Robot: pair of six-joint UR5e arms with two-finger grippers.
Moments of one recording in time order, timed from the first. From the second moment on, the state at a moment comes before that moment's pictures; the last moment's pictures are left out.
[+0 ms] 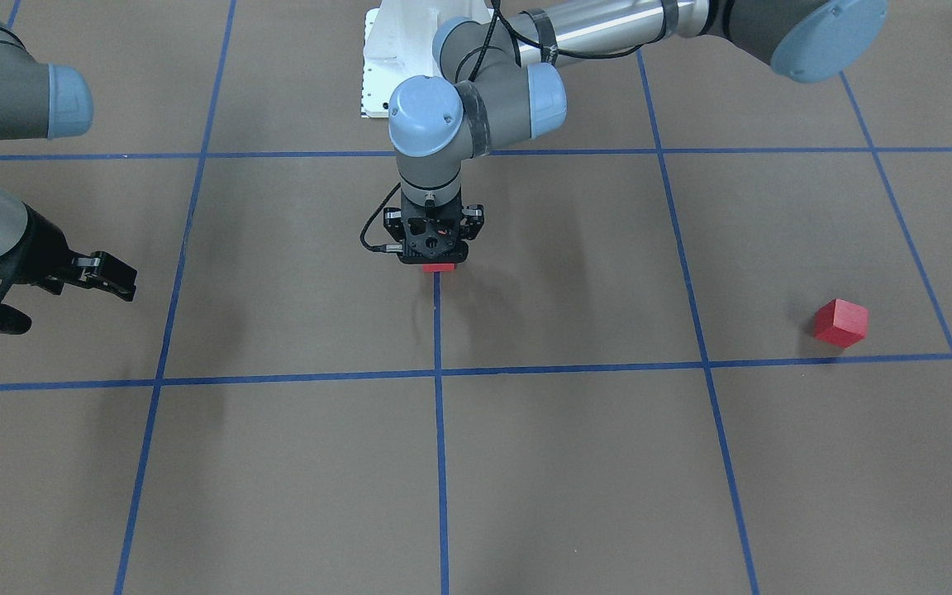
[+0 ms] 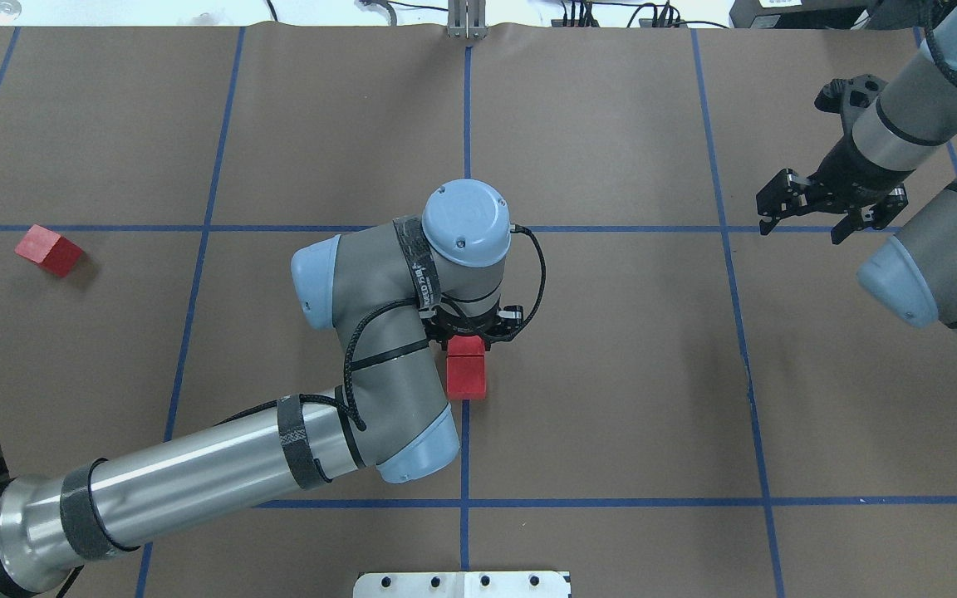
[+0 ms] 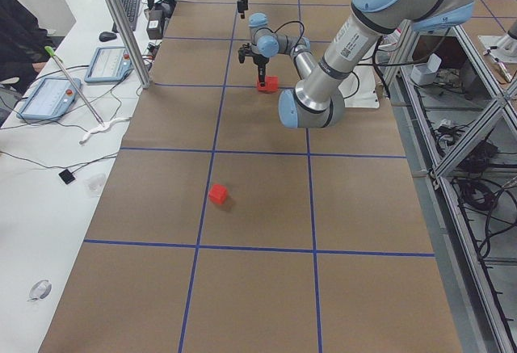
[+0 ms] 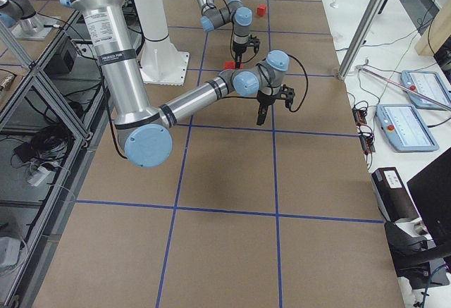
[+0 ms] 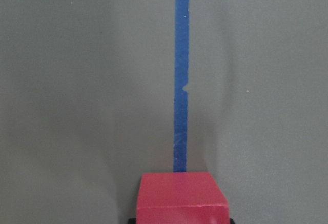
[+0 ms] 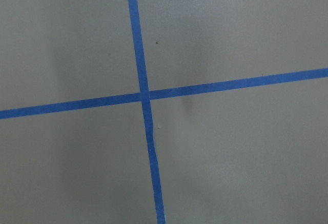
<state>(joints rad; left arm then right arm) -0.46 -2.51 -1.36 -1.56 -1.94 -1.22 1.01 -1.29 1.76 -1.61 2.27 0.83</state>
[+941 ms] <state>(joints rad) -0.48 -2.43 -1.55 -1.53 -1.94 -1.22 1.01 -1.29 1.76 -1.61 2.27 0.83</state>
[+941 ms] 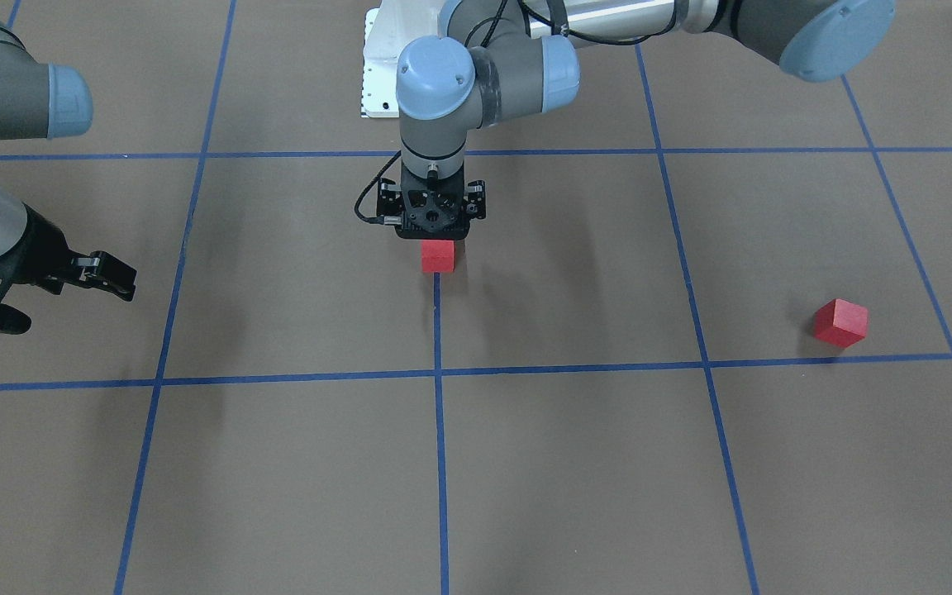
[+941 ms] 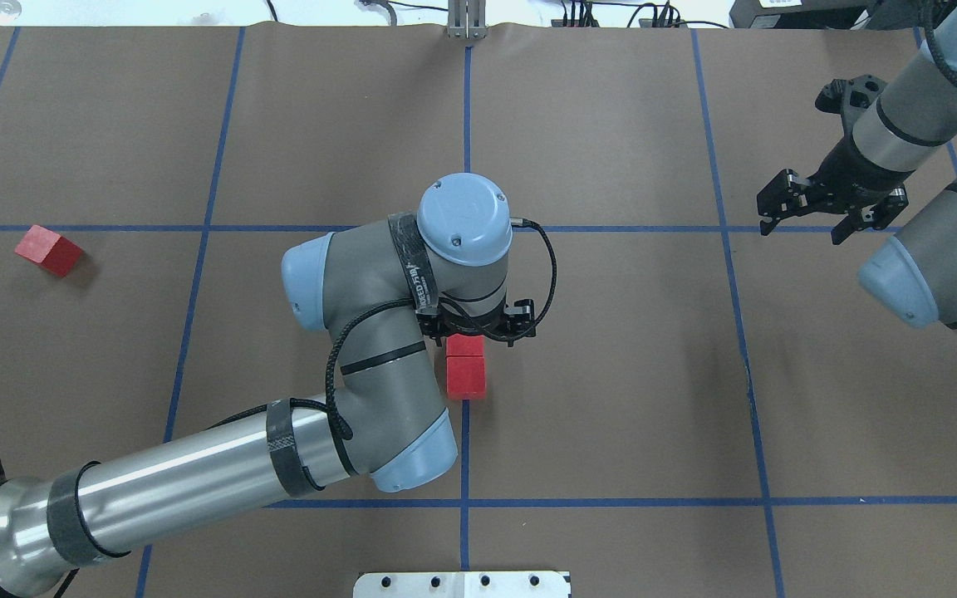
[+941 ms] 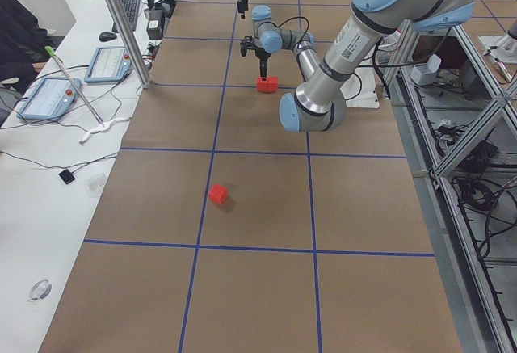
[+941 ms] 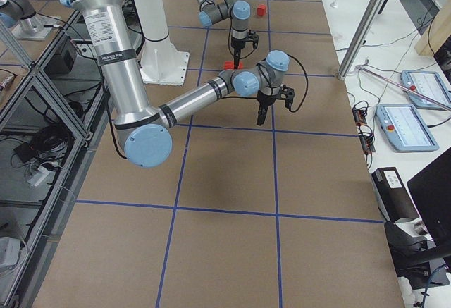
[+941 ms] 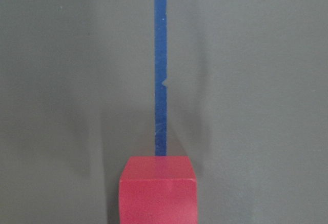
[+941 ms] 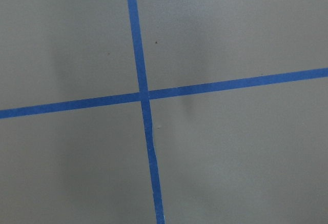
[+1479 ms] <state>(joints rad) -0.61 -2.01 -1.94 -1.52 -1.99 -1.05 1.01 -1.28 1.76 -1.61 2.27 0.84</state>
